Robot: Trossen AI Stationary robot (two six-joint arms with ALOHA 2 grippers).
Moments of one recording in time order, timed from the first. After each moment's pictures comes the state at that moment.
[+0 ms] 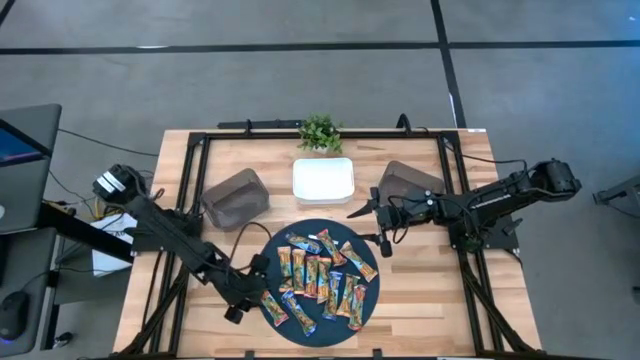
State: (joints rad) left arm -0.68 1.47 0.65 -0.01 -0.15 -0.23; right arm 0.10 1.25 0.46 0.58 -0.05 -0.18
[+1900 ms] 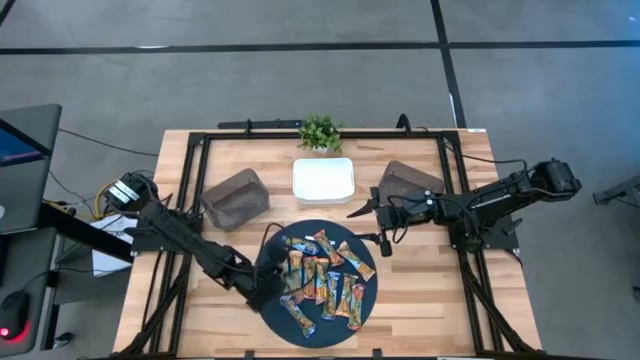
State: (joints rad) left arm -0.58 1.60 0.91 -0.30 -0.46 0.09; right arm 0.10 1.25 0.46 0.58 -0.05 -0.18
